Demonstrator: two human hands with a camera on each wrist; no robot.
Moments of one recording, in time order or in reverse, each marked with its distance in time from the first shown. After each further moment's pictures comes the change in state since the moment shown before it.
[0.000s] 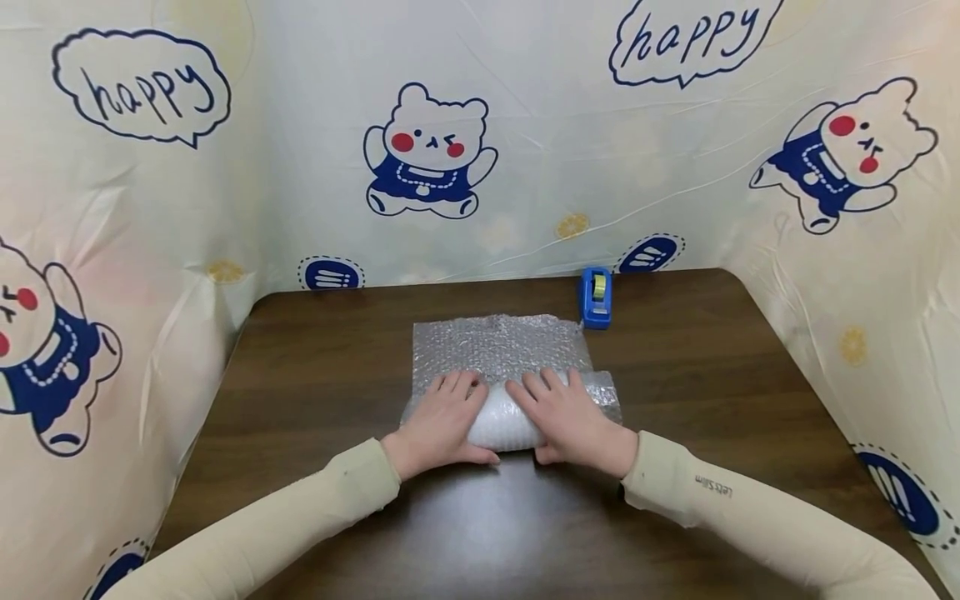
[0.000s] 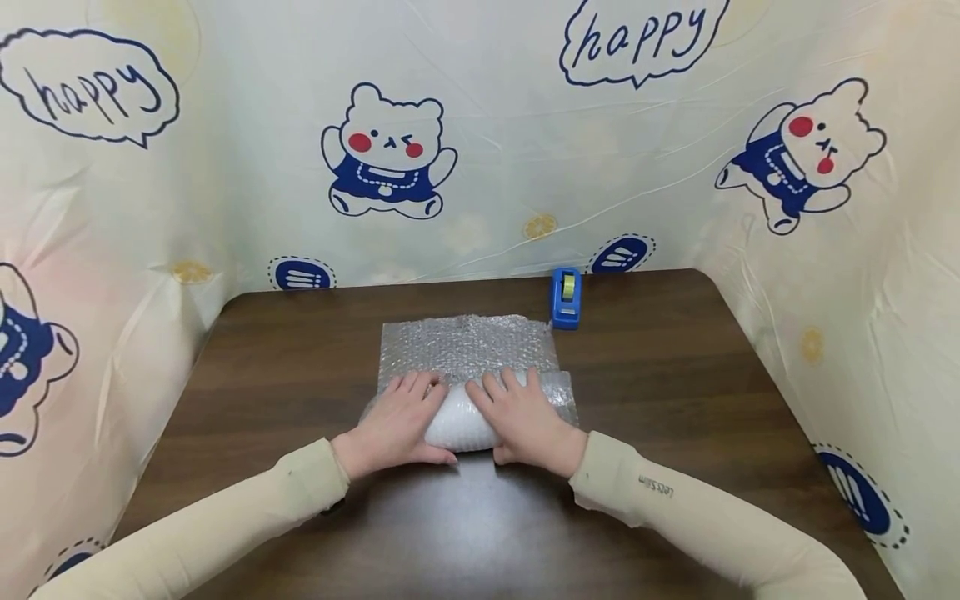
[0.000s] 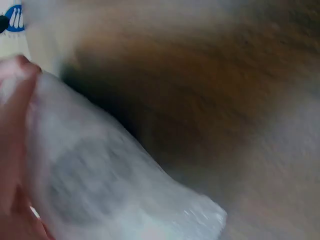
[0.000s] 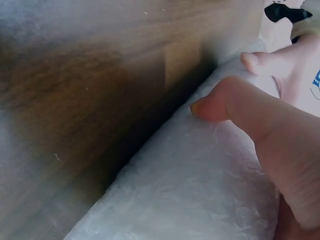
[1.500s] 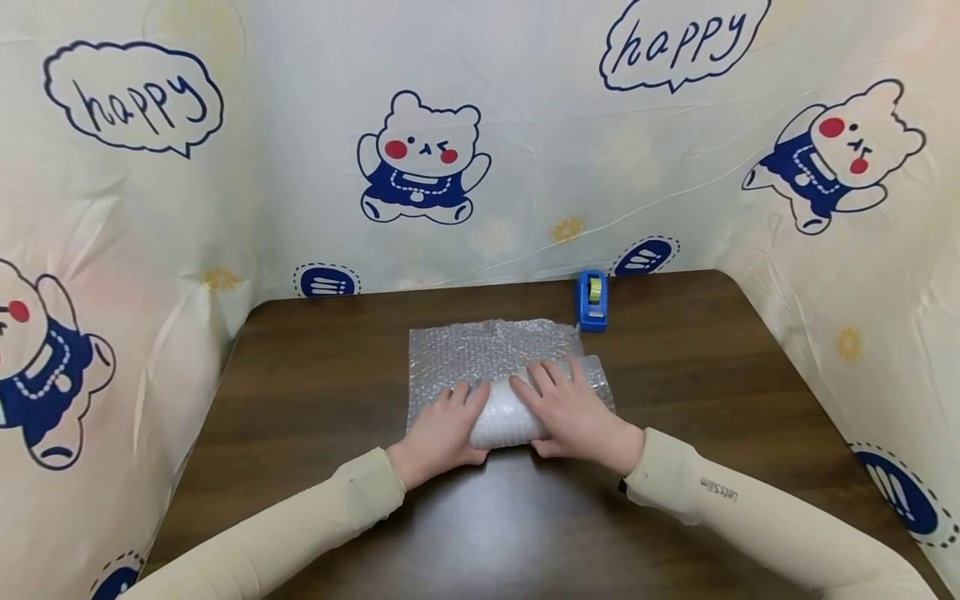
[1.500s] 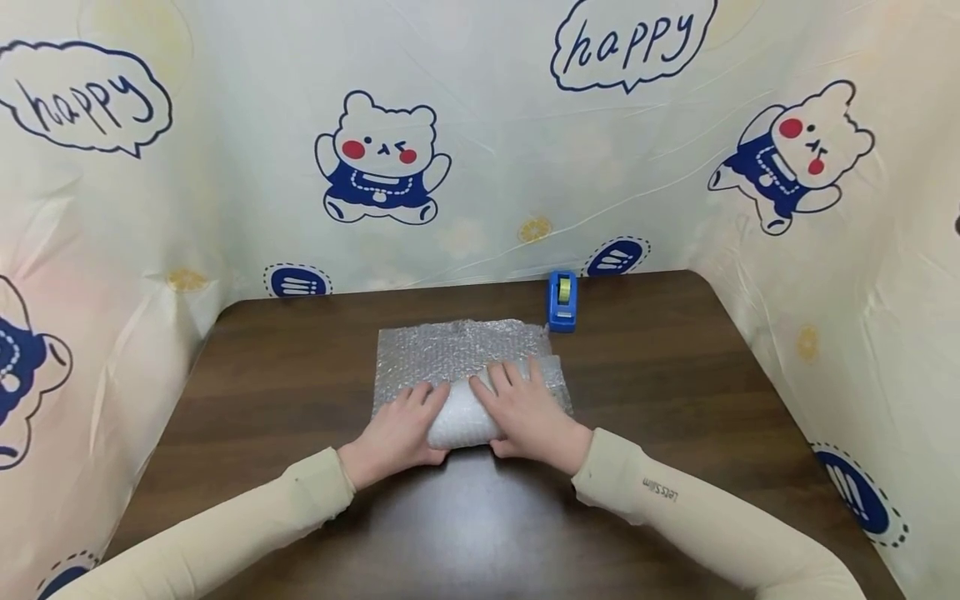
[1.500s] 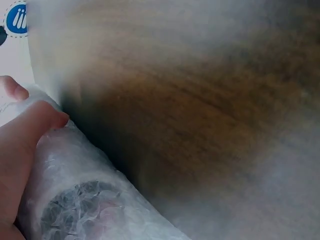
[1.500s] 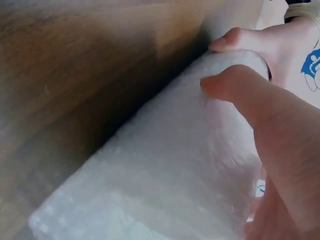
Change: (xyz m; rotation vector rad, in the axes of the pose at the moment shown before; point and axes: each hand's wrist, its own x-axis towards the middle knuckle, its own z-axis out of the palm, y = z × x) left_hand 0.001 0.006 0.012 0.072 0.070 -0.087; right_hand 0.002 0.014 -0.008 -0.047 0.036 -0.004
